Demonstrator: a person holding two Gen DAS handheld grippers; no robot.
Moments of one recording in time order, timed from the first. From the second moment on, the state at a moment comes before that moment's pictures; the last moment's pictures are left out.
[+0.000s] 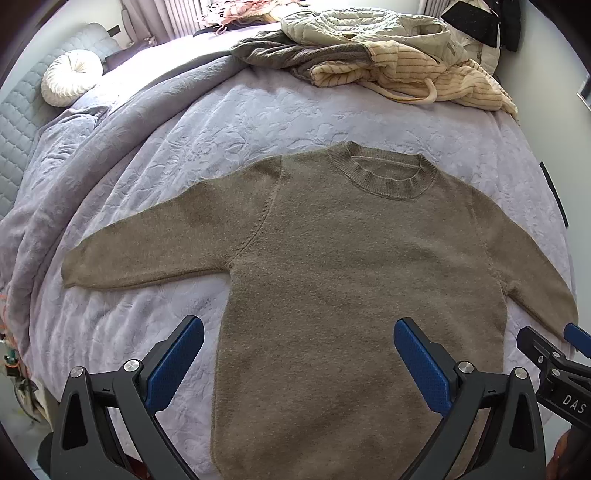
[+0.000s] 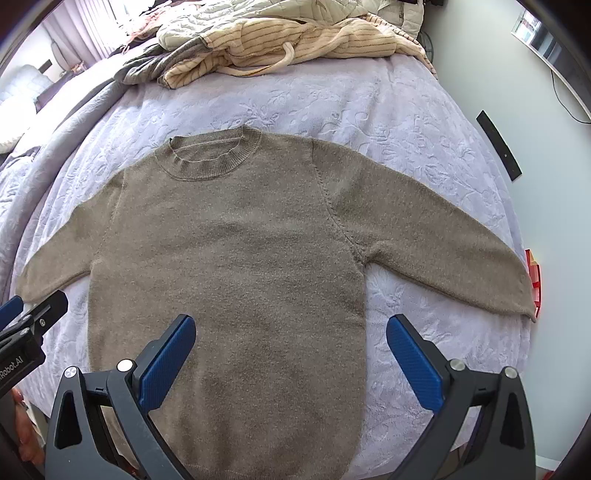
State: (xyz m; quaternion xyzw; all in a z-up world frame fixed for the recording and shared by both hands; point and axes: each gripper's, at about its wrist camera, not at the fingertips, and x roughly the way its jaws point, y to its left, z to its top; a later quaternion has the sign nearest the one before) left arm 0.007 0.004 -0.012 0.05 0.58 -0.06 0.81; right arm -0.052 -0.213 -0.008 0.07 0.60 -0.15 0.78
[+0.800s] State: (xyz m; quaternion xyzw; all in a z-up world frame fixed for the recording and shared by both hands) left arm 0.020 0.040 -0.029 0.01 0.59 -0.05 0.81; right arm -0.045 -0.185 -0.009 0.05 0.61 -0.15 0.78
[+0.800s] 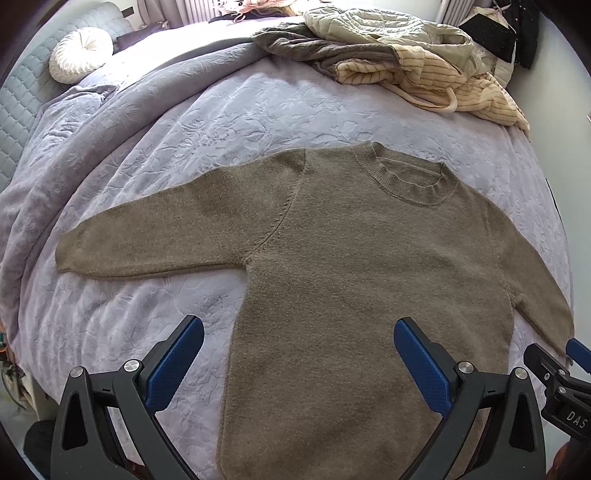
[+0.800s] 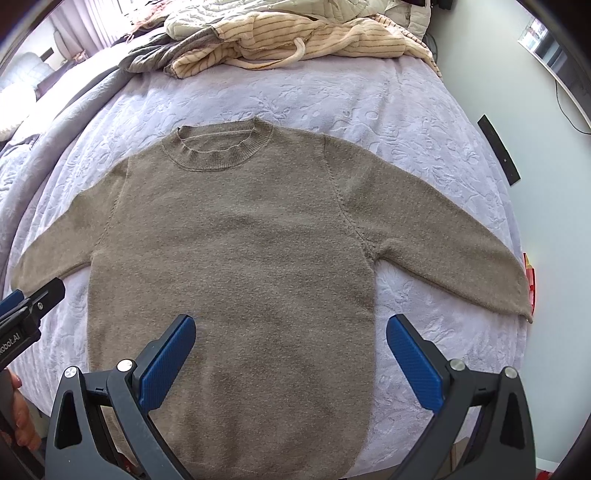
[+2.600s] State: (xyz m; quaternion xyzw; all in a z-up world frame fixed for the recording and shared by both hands) left arm 0.092 0.313 -0.118 -0.32 0.43 0.01 0.85; right arm -0.052 -0.053 -0.080 0.00 0.67 -0.01 0.74
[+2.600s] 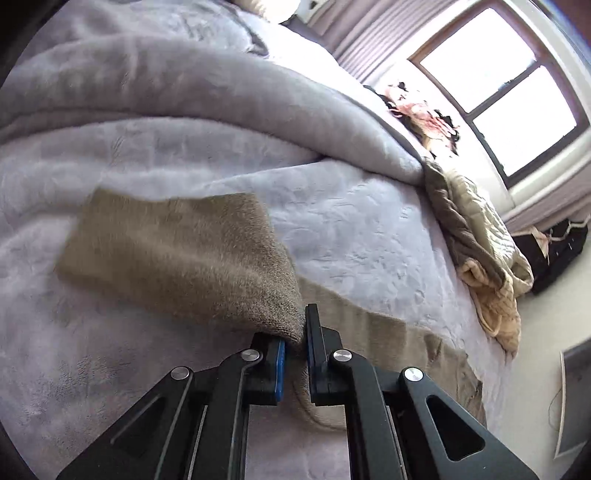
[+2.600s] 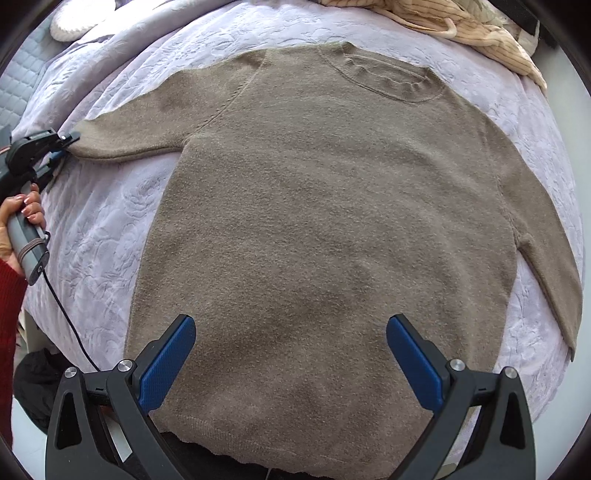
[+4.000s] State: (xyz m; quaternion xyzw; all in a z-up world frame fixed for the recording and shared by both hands) left arm 0.132 0.130 -0.144 -0.08 0.57 -0.04 0.82; right arm 0.094 -0.056 -0.094 -0.21 0.50 0.06 0.84
